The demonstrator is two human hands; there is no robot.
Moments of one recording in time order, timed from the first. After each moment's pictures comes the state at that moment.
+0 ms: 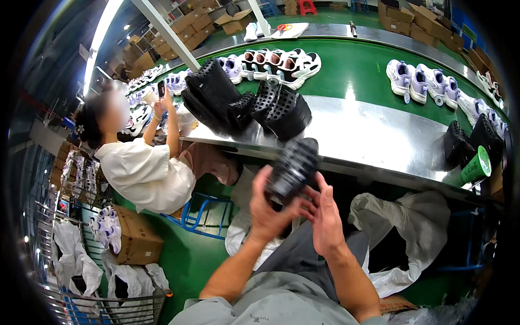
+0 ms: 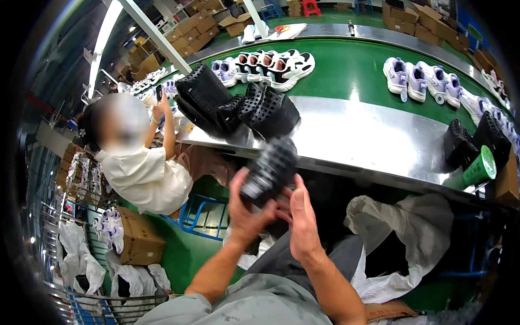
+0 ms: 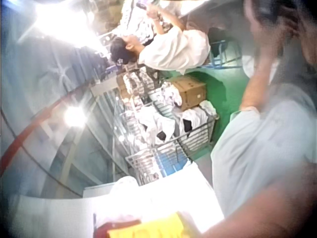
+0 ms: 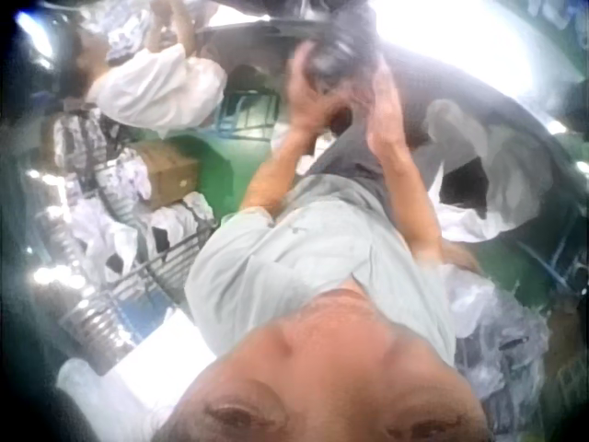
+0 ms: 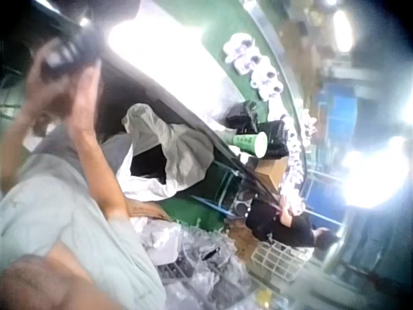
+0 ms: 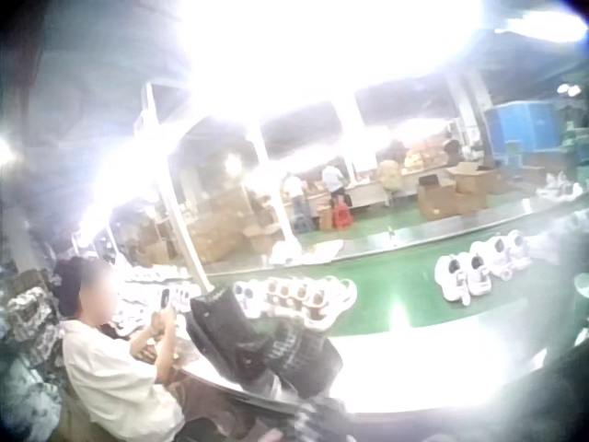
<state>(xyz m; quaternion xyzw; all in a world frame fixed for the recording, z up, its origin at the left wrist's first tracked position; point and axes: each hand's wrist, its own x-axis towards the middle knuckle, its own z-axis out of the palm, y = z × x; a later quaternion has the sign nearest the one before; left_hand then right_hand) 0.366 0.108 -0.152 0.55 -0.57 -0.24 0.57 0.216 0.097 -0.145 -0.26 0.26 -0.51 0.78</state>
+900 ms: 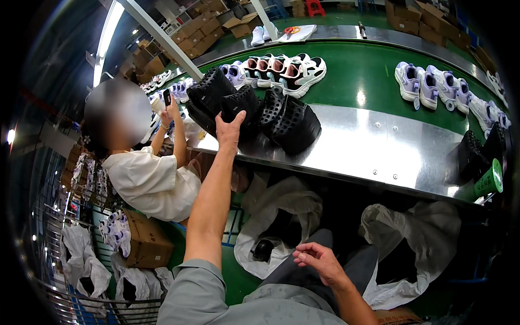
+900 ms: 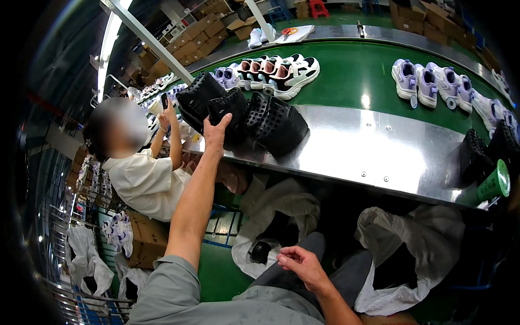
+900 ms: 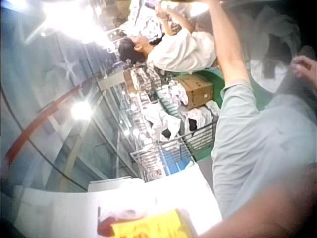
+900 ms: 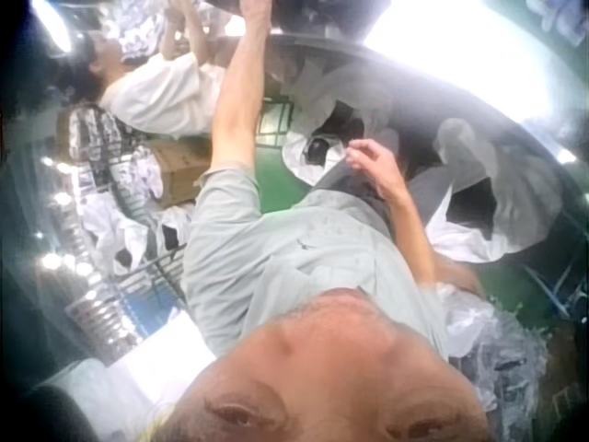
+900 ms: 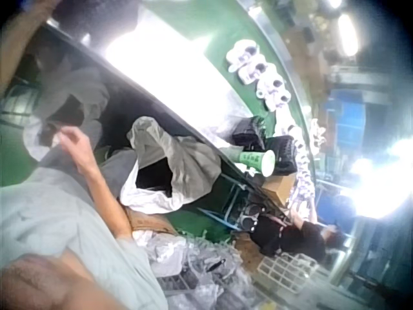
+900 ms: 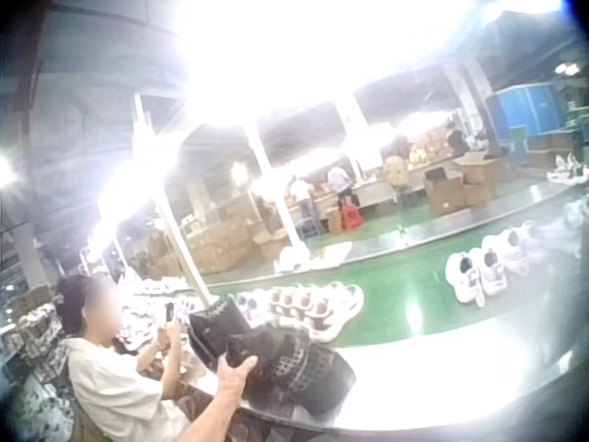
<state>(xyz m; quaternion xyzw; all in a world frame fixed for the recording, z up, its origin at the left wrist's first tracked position) 0.555 -0.129 -0.148 0.70 -0.41 -0.15 0.56 0.195 0.137 -0.239 -0.29 0.30 -0.28 0.86</state>
